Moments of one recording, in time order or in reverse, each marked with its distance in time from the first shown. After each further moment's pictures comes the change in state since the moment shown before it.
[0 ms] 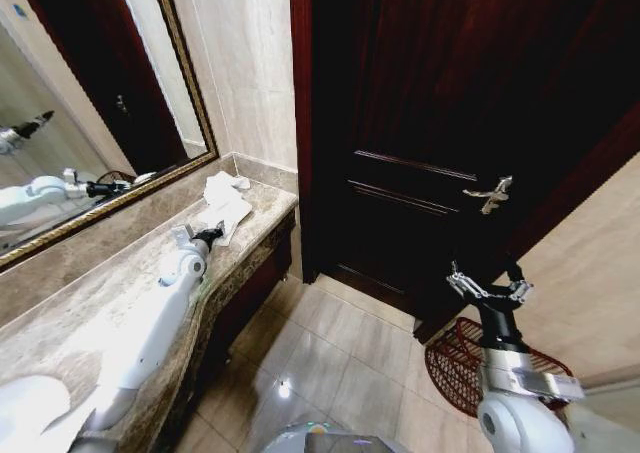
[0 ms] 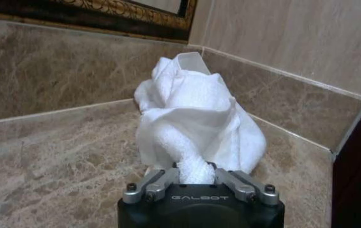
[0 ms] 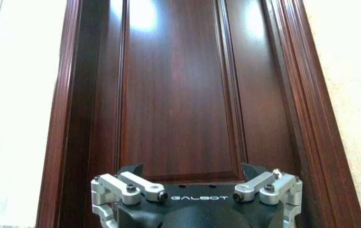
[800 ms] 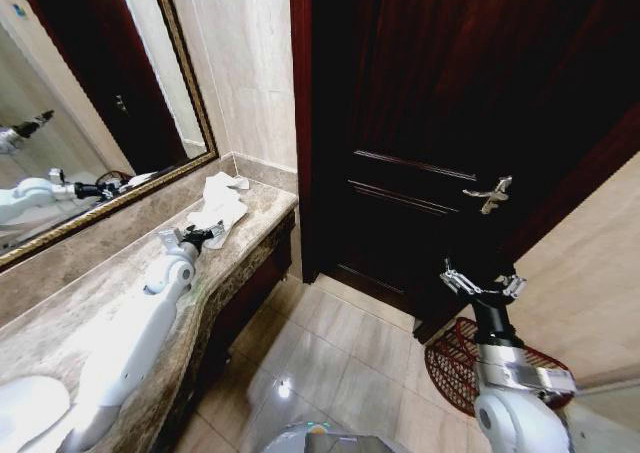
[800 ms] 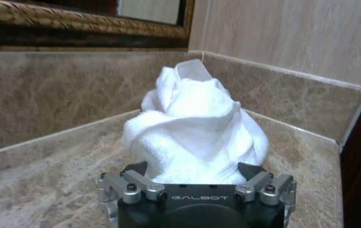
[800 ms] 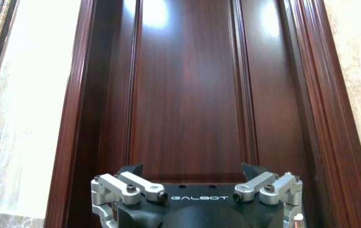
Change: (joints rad) left arm 0.033 0.055 -0.021 -0.039 0.044 0.034 0.030; right arm 0.024 -0.012 -0.012 -0.011 -0.035 -0.016 -0.020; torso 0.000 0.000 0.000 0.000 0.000
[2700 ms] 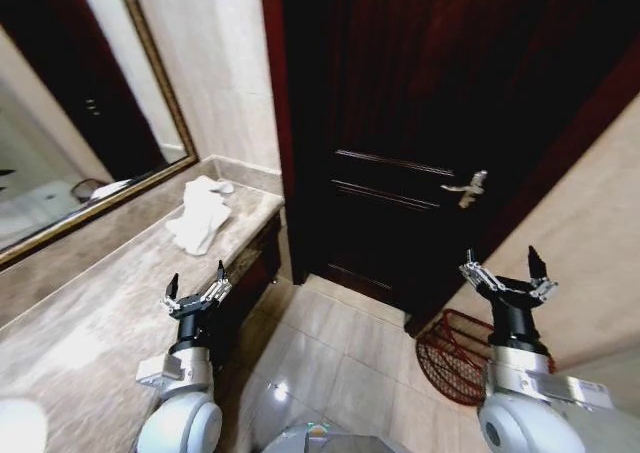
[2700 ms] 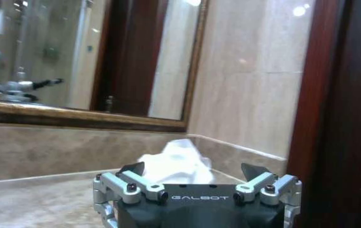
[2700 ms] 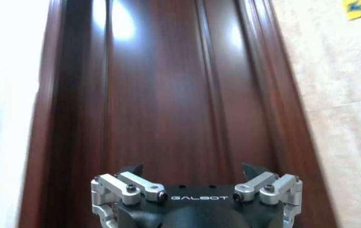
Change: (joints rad) left arm 0.910 -0.657 -0.142 -0.830 0.676 -0.414 0.015; right arm -0.033 0.000 -0.021 0.141 0.027 -0.050 0.150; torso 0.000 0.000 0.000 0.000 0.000
